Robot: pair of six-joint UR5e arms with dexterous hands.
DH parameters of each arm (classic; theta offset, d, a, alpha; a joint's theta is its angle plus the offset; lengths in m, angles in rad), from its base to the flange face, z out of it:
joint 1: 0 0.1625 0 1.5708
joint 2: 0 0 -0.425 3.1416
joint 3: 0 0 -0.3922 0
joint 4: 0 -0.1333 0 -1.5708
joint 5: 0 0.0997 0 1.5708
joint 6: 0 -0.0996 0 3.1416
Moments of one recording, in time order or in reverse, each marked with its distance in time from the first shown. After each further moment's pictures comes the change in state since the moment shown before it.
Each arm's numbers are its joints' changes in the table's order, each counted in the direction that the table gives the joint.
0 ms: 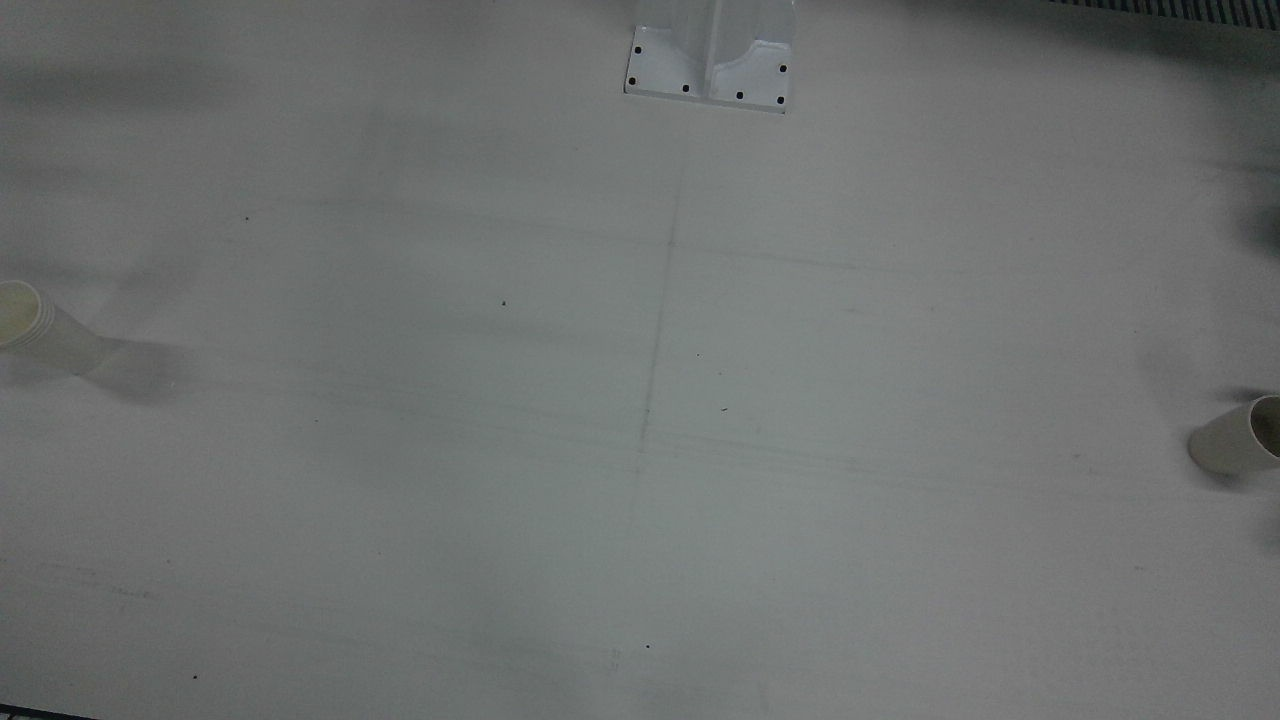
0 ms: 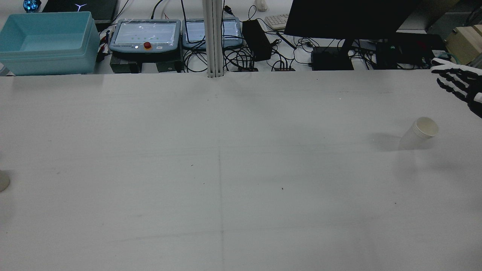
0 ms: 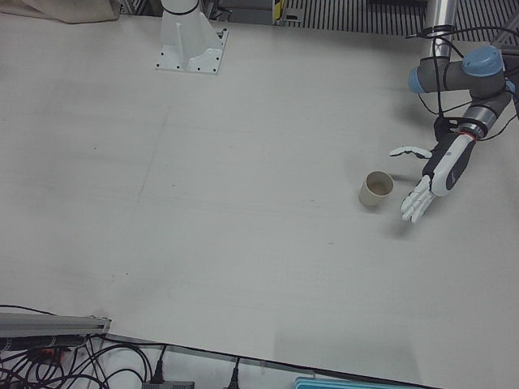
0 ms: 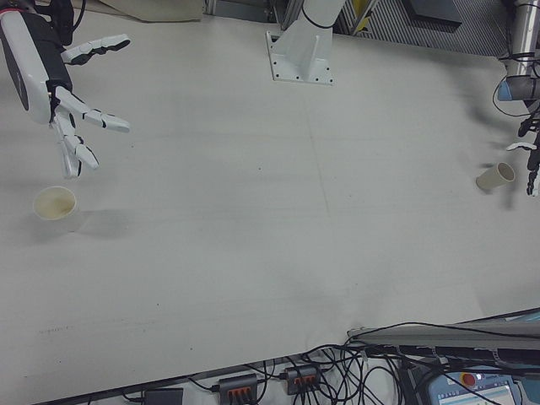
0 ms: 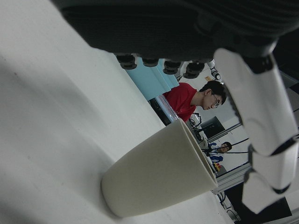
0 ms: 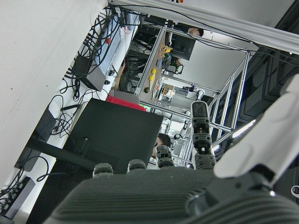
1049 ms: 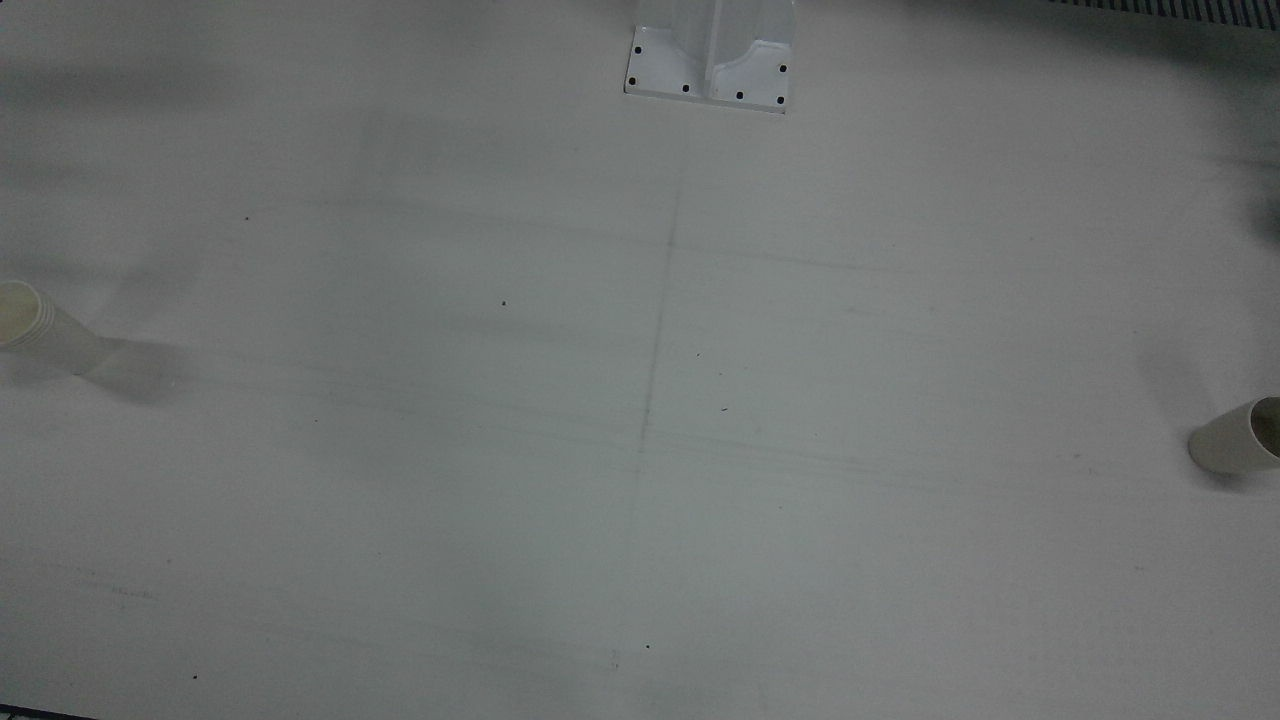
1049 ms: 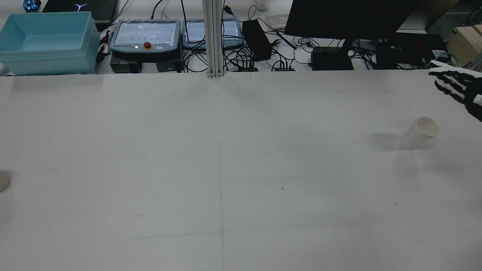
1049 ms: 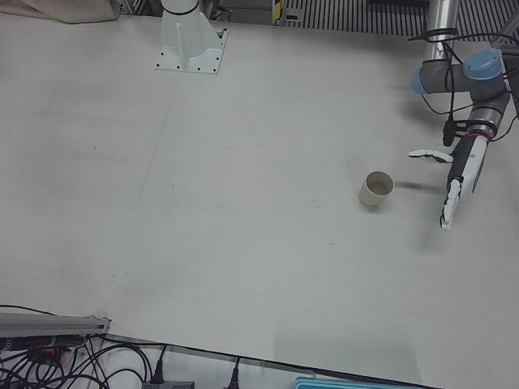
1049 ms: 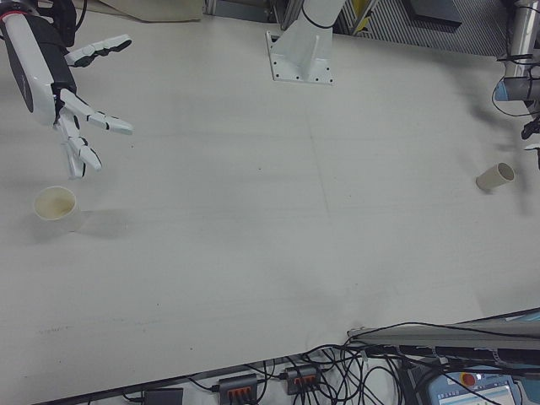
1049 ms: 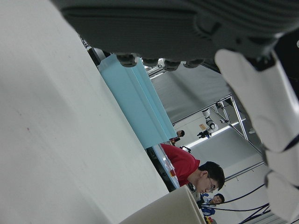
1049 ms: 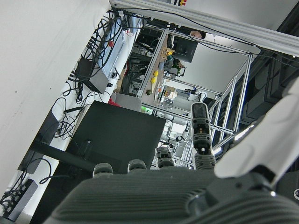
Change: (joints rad) left arm 0.033 -0.001 -0.079 0.069 -0.230 0.081; right arm -0.012 -0.003 0.001 0.000 0.000 0.005
